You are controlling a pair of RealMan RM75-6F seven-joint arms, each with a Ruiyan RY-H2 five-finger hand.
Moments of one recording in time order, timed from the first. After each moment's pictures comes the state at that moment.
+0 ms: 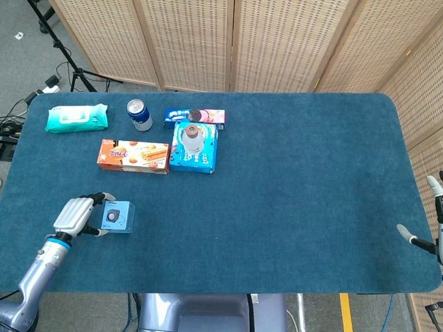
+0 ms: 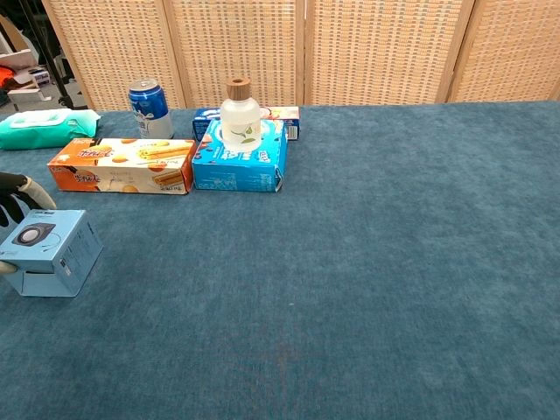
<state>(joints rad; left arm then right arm) -0.43 -1.31 -0.02 -1.46 1.31 1.03 -0.14 0.07 -1.13 0.17 -1.43 -1.50 1.63 0.24</state>
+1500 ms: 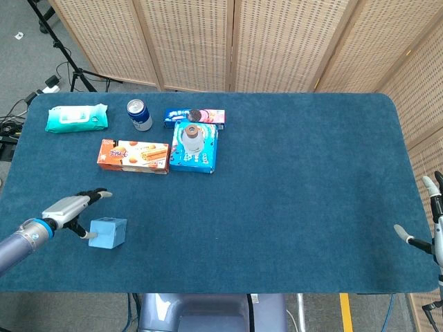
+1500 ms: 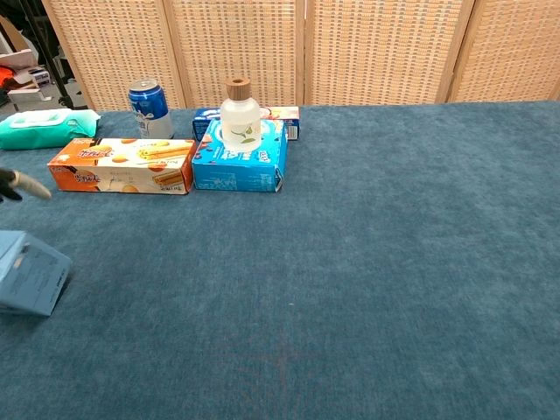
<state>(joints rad) -0.70 -0.94 0.08 -1.59 1.47 0.59 -0.60 0.08 -1.14 0.17 -1.44 -1.50 1.63 0.21</state>
